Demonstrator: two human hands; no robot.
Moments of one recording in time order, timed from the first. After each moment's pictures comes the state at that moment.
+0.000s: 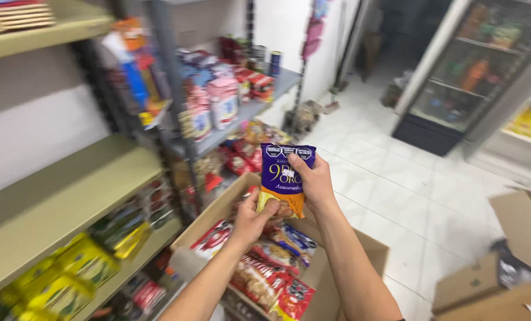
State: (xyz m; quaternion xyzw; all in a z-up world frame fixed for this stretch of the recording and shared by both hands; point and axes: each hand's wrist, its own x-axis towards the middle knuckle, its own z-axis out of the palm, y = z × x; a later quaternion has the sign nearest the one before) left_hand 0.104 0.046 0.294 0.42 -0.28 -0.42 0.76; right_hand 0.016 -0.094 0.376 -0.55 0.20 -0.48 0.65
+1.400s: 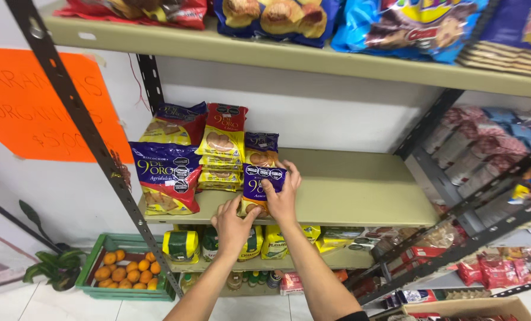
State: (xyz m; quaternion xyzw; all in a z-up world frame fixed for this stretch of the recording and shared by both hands) left_hand 0.473 0.622 0.182 0.88 0.05 0.14 0.44; right_hand 0.551 0.468 0.197 -0.78 -0.12 -0.35 0.50
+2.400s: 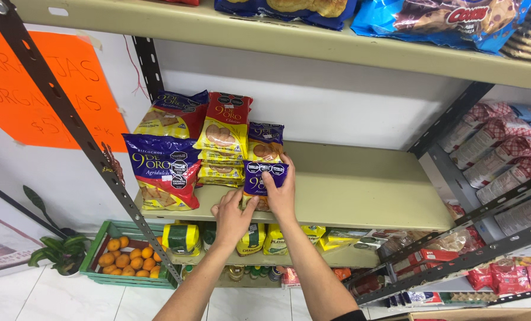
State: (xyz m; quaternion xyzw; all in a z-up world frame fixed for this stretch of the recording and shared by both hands) left_hand 0.508 0.629 0.157 0.89 0.02 0.12 0.43; right_hand 0.559 0.485 0.197 -0.74 -0.06 -0.24 0.62
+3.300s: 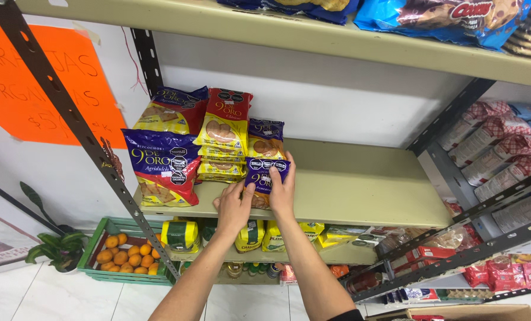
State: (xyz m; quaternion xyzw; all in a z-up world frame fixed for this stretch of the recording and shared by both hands) left_hand 0.527 0.628 0.156 0.88 0.03 0.09 0.46; right_hand 0.533 0.505 0.225 -0.71 0.00 -0.20 0.68
